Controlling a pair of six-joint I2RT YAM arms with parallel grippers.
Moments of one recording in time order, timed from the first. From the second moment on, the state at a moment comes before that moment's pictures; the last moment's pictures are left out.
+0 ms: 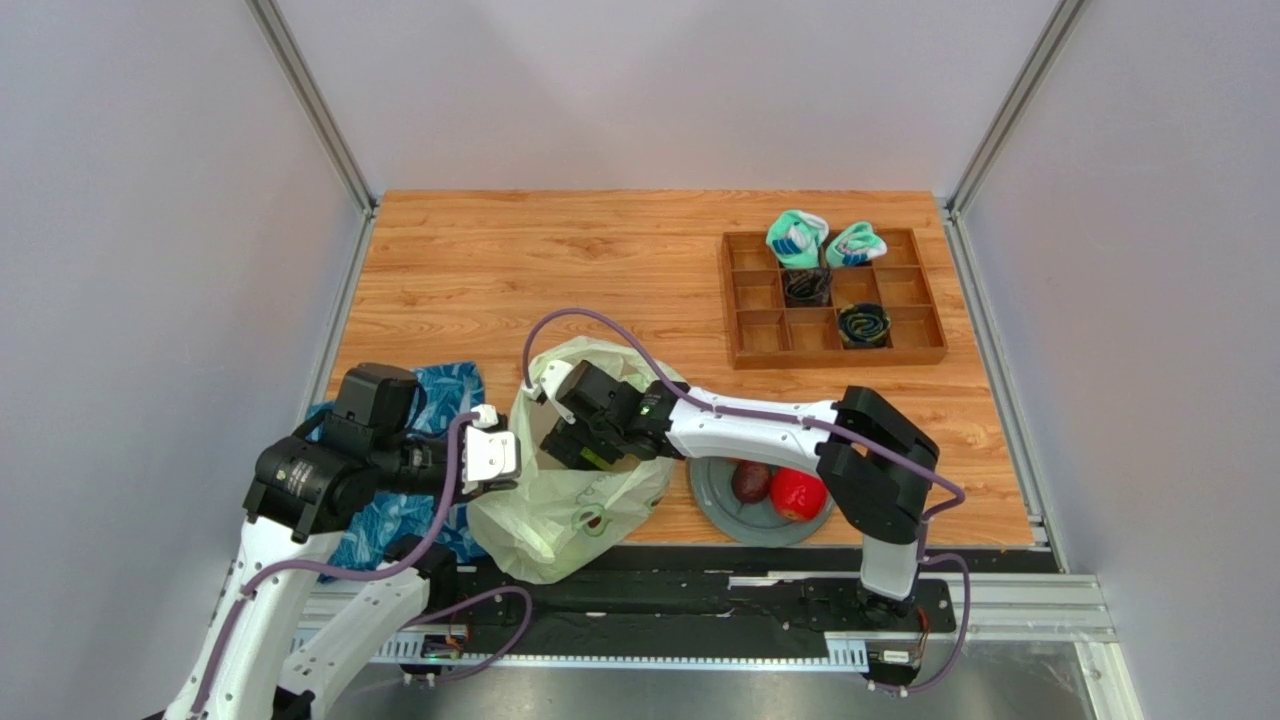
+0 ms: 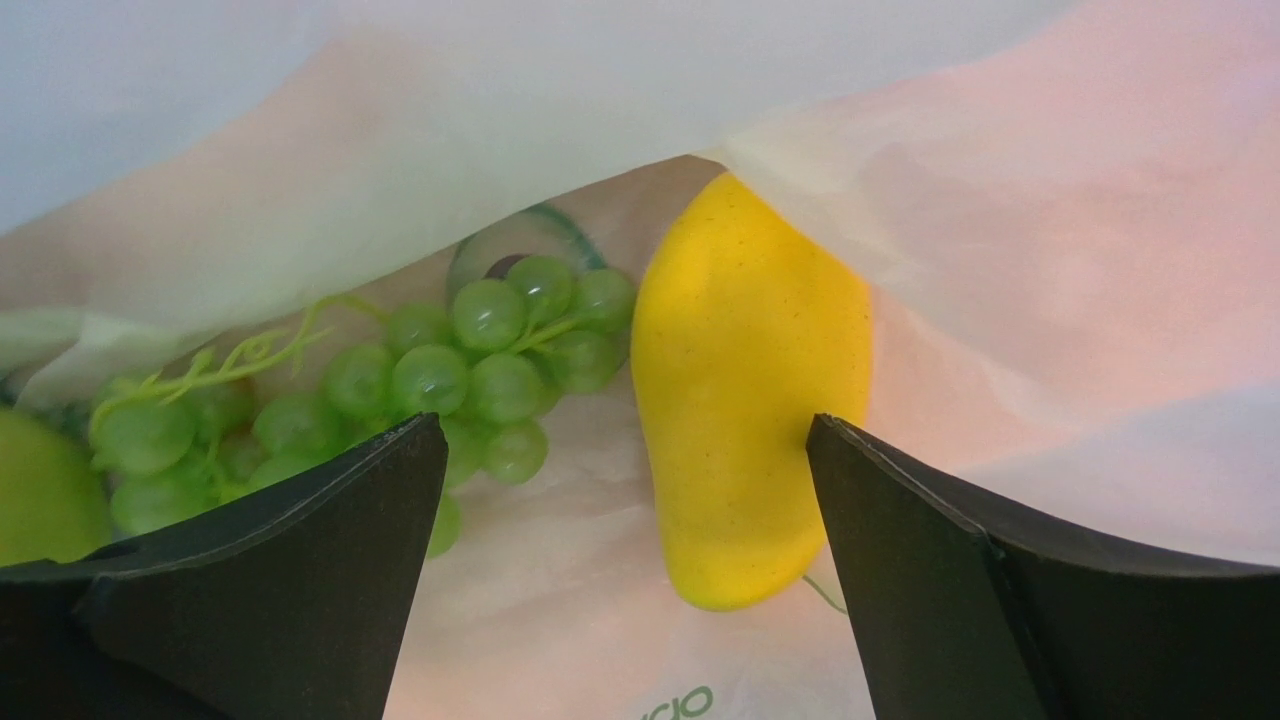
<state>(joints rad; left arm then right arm) -0.36 0.69 1.07 -1.33 0.75 0.91 1.11 1.85 1.32 -0.40 0.17 -0.01</state>
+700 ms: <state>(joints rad) -0.36 0.67 1.05 -1.31 0.75 0.90 1.08 1.97 1.35 -0.32 0.20 -0.11</state>
